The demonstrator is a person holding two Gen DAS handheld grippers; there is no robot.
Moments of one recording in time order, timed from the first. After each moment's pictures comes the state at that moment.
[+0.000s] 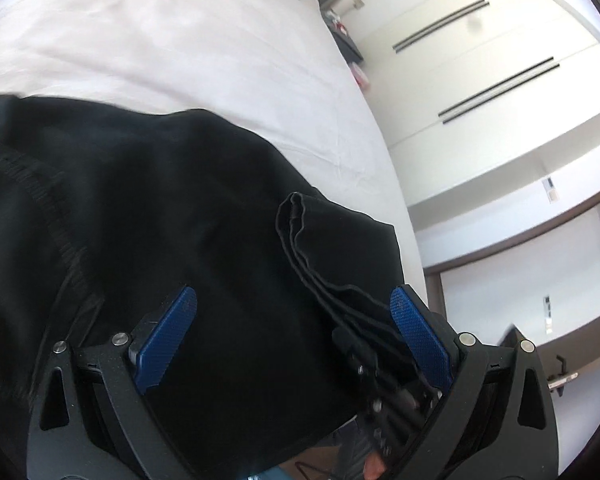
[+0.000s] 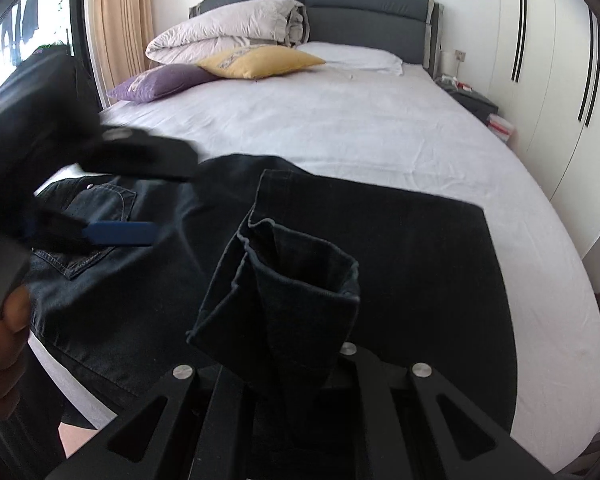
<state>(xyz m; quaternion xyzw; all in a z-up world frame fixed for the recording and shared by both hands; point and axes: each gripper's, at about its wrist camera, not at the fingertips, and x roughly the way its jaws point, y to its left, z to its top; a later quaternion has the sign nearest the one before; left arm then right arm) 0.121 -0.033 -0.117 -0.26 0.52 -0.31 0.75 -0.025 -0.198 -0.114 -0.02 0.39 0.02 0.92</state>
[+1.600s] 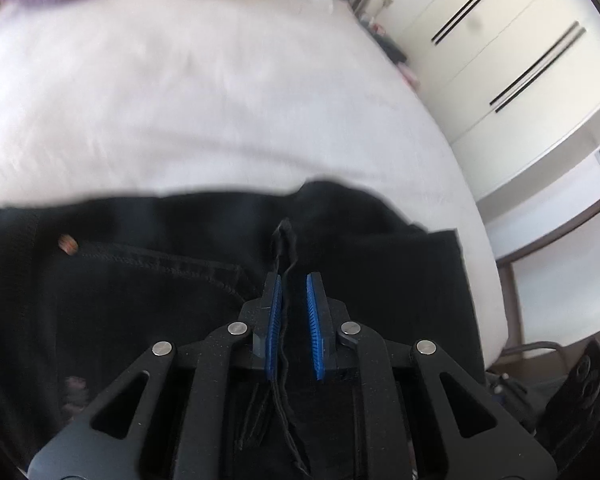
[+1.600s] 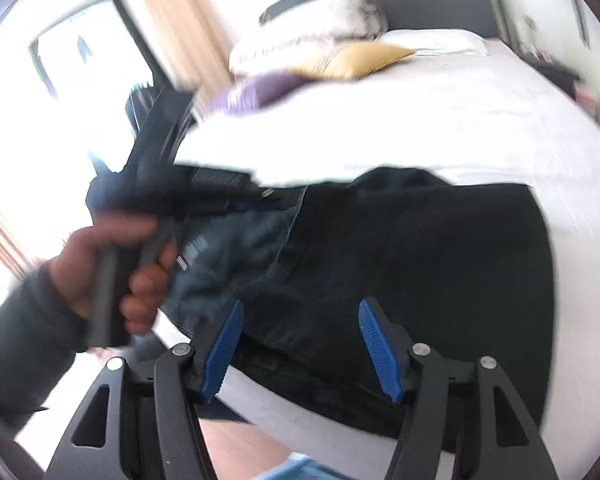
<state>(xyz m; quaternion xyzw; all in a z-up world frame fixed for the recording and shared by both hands) 0.121 0.032 -0.088 -0.14 0.50 -0.23 0.82 -0.057 -0.198 -0.071 0.13 0.40 0.22 0.88</state>
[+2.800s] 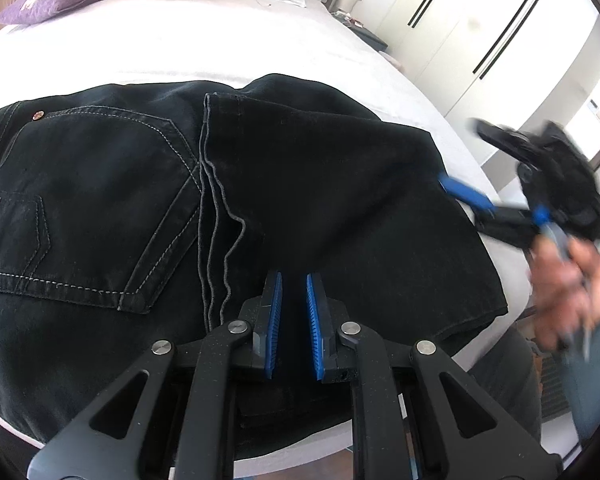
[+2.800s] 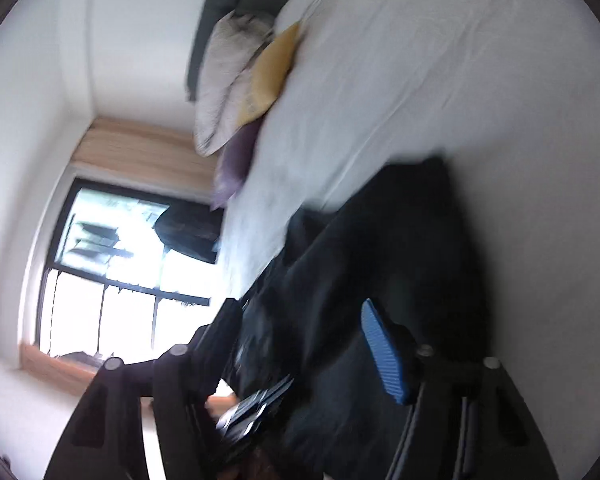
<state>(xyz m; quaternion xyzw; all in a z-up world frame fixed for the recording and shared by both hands) 0.009 -0.012 -0.138 -0.09 0.48 -0.24 0.84 0.051 -0.301 -0.130 0.46 0.42 0.25 0.74</state>
